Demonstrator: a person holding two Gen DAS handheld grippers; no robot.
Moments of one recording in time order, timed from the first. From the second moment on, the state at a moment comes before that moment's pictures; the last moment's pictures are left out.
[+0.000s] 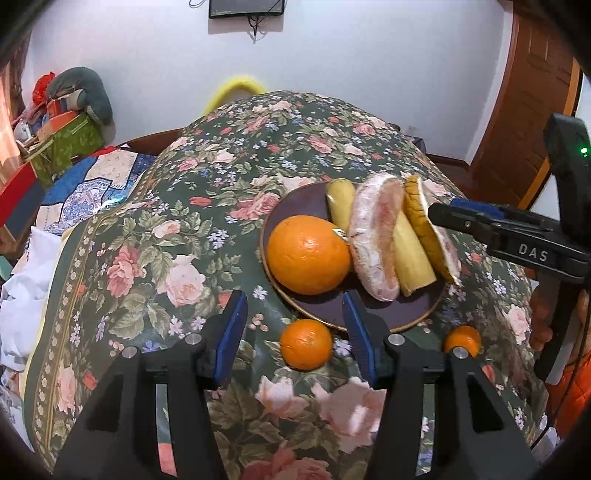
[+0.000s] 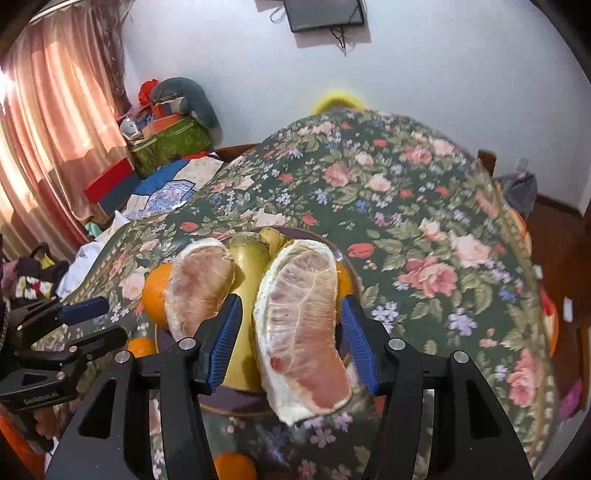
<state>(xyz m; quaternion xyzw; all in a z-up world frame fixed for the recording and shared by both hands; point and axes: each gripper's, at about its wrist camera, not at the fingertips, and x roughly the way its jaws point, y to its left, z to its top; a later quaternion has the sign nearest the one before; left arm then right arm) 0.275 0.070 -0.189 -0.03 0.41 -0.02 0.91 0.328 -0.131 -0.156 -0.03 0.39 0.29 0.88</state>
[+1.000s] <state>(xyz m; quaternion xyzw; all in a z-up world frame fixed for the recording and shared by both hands) 0.225 0.087 -0.209 -0.07 0.46 -0.03 0.88 0.244 -0.129 -0.199 -0.12 0.44 0.29 0.84</state>
